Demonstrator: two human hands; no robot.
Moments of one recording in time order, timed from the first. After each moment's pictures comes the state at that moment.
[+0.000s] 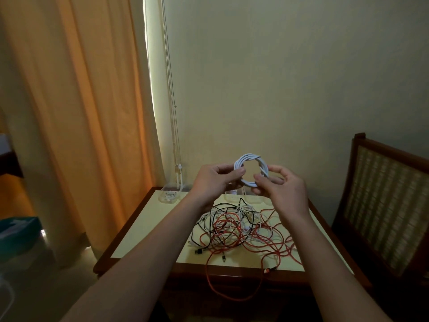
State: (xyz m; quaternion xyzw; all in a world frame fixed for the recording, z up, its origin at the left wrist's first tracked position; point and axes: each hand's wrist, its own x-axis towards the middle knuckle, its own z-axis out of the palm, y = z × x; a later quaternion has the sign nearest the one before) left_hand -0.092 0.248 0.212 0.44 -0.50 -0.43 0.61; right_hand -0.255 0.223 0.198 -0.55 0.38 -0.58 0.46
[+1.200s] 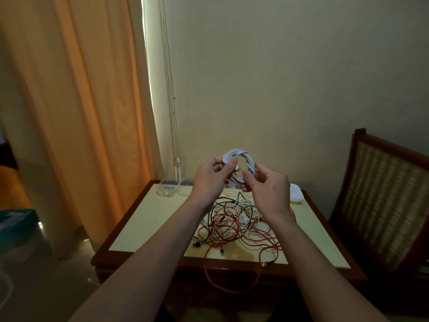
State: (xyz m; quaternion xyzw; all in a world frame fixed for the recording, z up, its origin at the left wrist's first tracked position) left_hand -0.091 0.234 0.187 0.48 -0.47 -0.34 0.66; right_hand -0.226 0.219 0.178 -0.65 0.39 -0.57 0.31
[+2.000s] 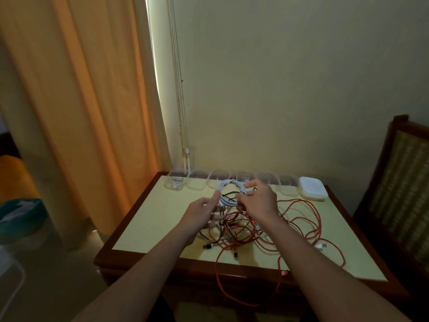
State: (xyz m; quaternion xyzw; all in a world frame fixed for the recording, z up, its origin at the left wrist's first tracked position) left_hand -0.014 0.194 0.065 0.63 -0.41 -0.43 0.51; right_hand -0.164 0.119 0.087 -0.65 0.54 -0.41 0.35
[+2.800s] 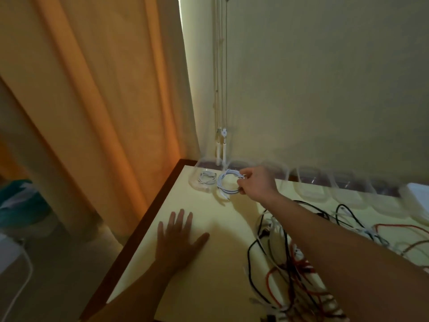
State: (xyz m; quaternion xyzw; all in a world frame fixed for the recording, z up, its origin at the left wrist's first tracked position) left_hand 0.242 0.053 -0.165 0.85 -0.53 -0.07 0.05; right_hand 0.075 -0.116 -0.027 -0.75 0.52 -0.25 0.34
